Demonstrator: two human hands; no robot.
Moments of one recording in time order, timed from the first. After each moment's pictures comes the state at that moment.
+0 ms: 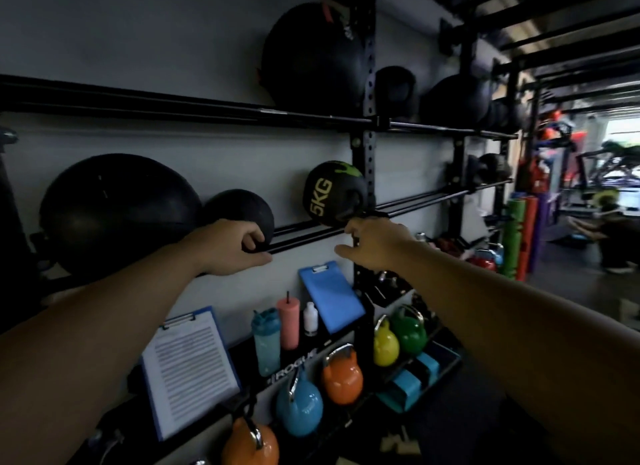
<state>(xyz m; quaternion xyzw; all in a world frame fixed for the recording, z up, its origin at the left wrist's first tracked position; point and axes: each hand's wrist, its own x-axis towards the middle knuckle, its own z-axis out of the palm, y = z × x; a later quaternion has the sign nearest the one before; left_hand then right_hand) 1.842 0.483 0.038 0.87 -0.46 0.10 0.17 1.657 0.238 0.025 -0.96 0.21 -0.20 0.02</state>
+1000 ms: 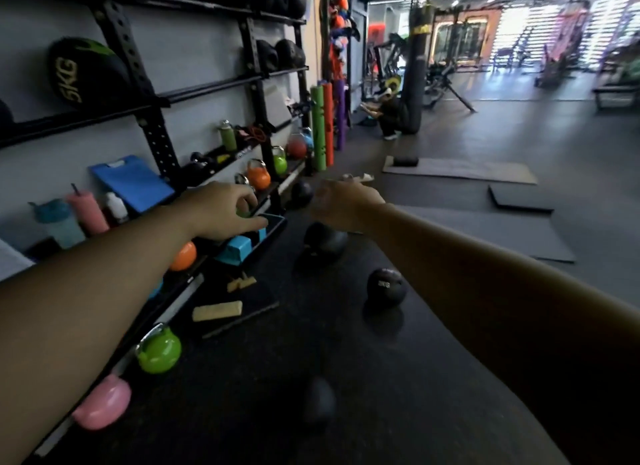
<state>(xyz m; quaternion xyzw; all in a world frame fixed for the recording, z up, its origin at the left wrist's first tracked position) 1.302 0.442 -0.104 0.74 -0.66 -0.02 0.06 1.064 0.329 -0.131 -0.88 0.44 -0.12 0.08</state>
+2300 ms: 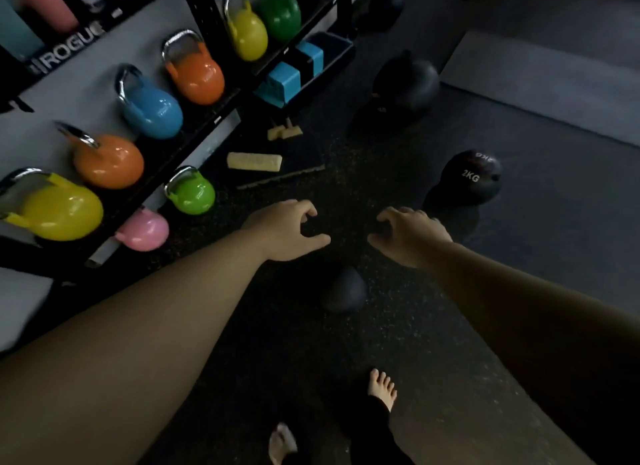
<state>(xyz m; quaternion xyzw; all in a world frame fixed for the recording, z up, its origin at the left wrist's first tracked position) 1.338 0.300 -0.475 0.80 -0.53 -0.30 -0.02 1.122 0.165 -0.522 -0.87 0.42 0.13 0.22</state>
